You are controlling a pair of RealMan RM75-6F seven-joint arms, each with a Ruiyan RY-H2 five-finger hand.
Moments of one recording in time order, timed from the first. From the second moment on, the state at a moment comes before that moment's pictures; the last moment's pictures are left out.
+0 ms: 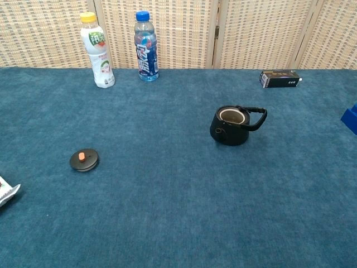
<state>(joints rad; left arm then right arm) -0.10 -1.09 -0.04 -1.69 1.37 1.42 0.18 0.10 -1.13 0.07 -1.64 -1.41 1.40 -0.15</state>
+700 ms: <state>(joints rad) -0.08 -1.08 -0.05 -1.70 1.34 1.43 0.15 0.18 -1.10 0.10 -1.66 -1.40 1.30 -0.16</state>
